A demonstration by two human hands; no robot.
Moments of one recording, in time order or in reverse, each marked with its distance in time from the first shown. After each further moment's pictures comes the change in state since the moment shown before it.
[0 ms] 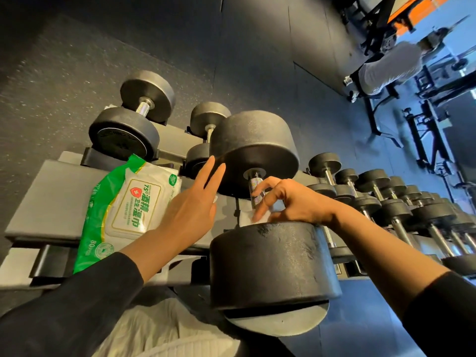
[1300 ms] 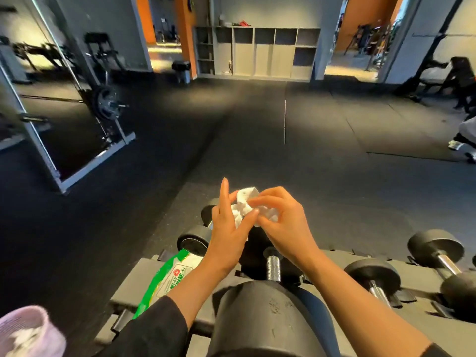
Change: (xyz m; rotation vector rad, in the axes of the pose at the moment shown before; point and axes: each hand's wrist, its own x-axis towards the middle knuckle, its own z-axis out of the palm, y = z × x) left_hand 0.024 0.150 -0.065 -0.414 0.501 -0.027; right_hand -0.008 -0.028 -0.020 0.425 1.061 -0.483
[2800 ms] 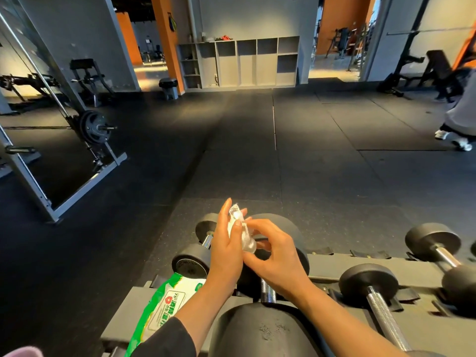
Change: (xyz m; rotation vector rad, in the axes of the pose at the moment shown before) left_hand 0.015 -0.004 0.025 -0.215 0.061 -0.051; right_hand -0.021 0.013 0.004 0.208 0.010 -0.083
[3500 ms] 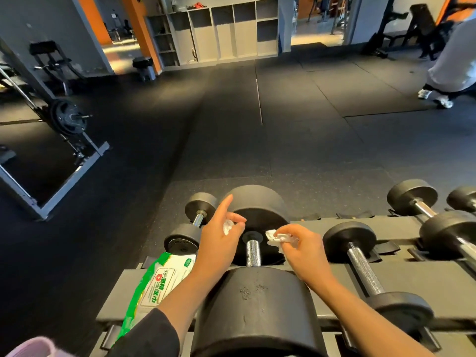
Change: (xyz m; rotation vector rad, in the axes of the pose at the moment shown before) left_hand -0.023 -0.008 0.006 0.480 -0.189 -0.082; right_hand -0.068 0.064 -0.045 -0.241 0.147 0.452
